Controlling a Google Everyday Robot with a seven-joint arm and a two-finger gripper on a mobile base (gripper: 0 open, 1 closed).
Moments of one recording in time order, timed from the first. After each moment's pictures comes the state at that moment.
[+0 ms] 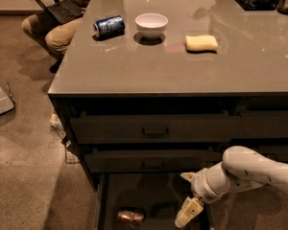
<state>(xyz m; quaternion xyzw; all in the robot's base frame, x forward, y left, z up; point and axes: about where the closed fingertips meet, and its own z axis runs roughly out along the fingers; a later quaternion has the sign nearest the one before) 0.404 -0.141 0.509 -0.53 0.78 0.26 0.18</state>
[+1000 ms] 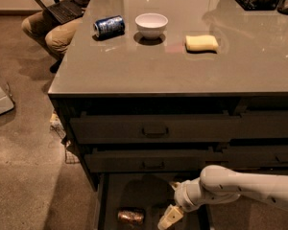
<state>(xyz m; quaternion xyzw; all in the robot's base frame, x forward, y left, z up) 0.424 -0.102 0.404 -0.51 0.80 0.25 0.20</state>
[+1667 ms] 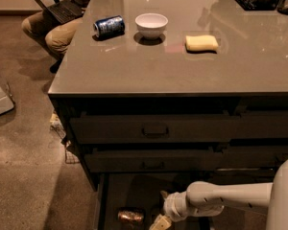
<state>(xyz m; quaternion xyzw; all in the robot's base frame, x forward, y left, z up) 0.424 -0.070 0.313 -0.50 0.80 0.24 0.22</state>
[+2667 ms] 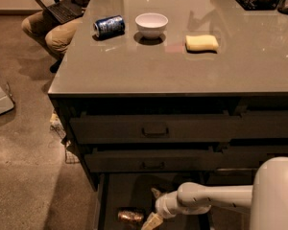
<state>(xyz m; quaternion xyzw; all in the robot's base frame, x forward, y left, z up) 0.452 -0.040 0.268 -0.54 0.77 0.24 0.25</state>
